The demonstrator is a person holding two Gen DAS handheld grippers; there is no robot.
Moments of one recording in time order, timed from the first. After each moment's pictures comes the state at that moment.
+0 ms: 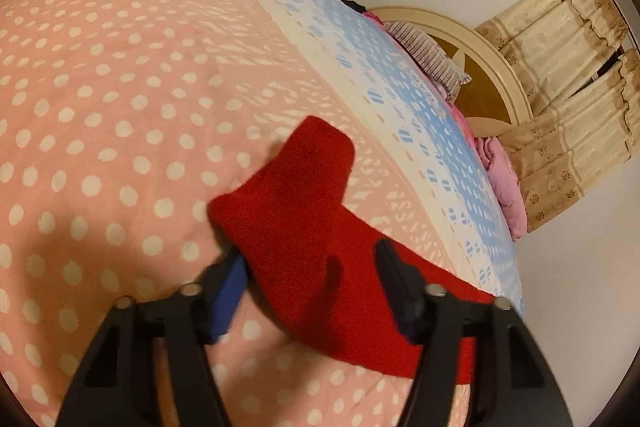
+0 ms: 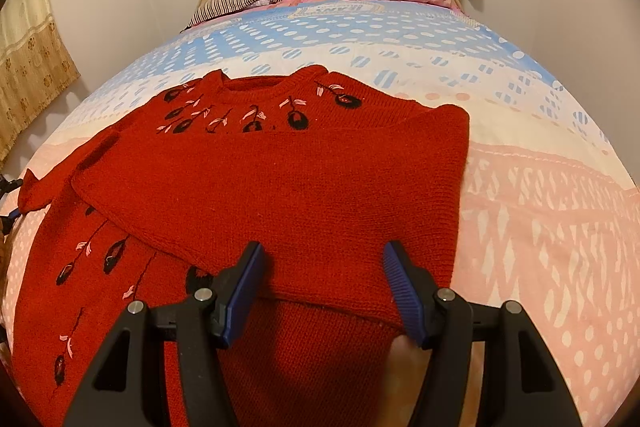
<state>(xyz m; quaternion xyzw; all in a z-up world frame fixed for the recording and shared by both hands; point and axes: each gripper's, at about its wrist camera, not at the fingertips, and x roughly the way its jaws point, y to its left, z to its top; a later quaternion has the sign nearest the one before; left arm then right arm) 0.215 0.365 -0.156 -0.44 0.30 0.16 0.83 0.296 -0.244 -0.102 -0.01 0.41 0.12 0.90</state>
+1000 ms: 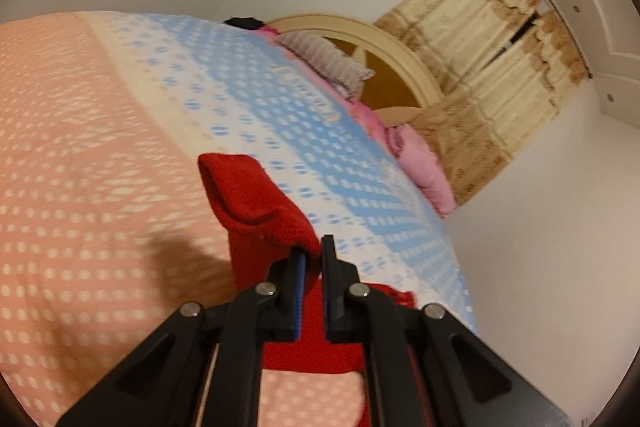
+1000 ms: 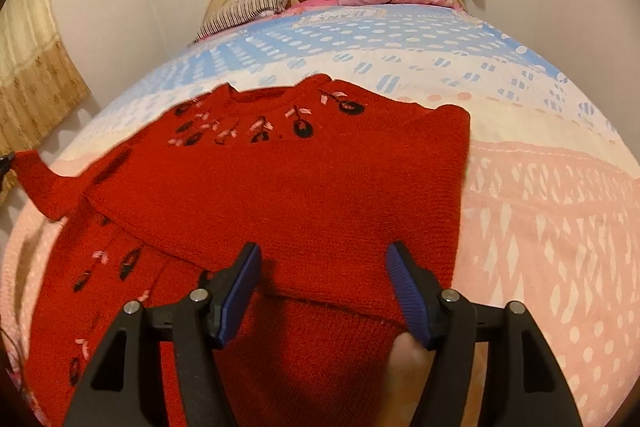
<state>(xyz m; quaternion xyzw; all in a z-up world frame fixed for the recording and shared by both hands) 0.239 0.301 -0.030 -0.39 0.24 0.02 0.89 0.292 -0.256 -0.099 0.04 0.40 0.14 0.91</state>
